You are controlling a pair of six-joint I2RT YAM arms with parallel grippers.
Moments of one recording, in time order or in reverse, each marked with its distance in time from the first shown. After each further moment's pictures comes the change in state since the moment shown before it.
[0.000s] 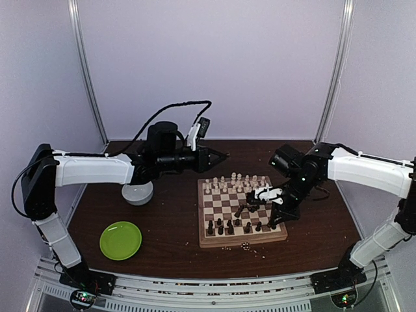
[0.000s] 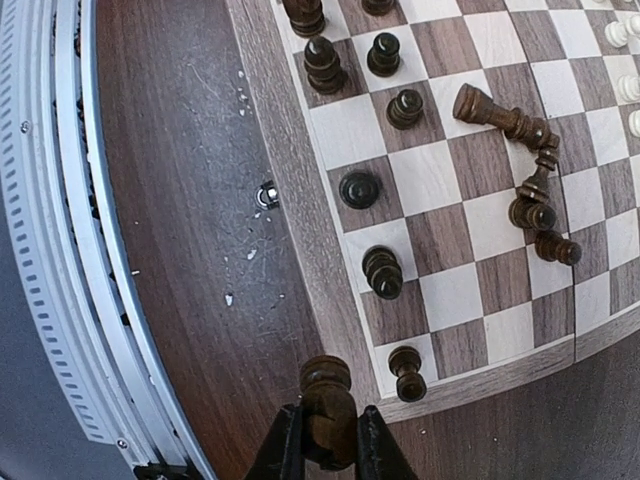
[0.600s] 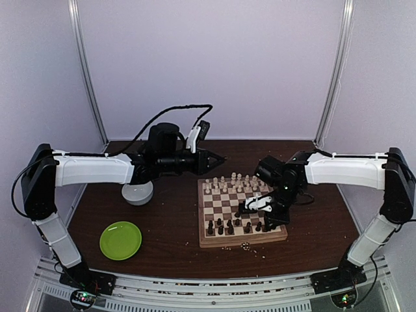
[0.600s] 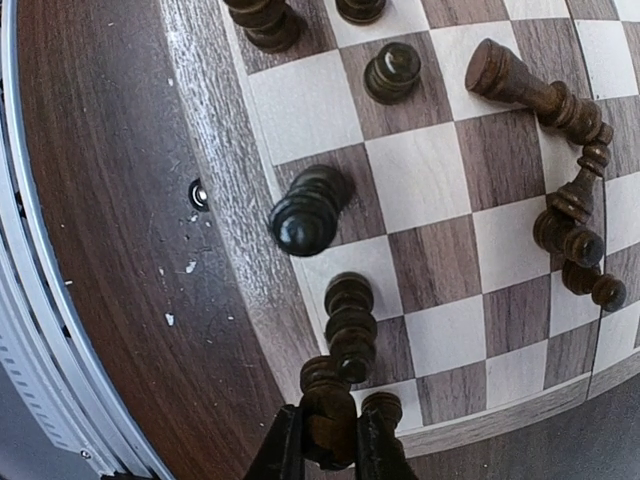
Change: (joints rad) left arm 0.001 0.000 0.002 -0.067 -0.030 0.015; right arm 0.035 0.171 -0.001 0.071 0.095 -0.008
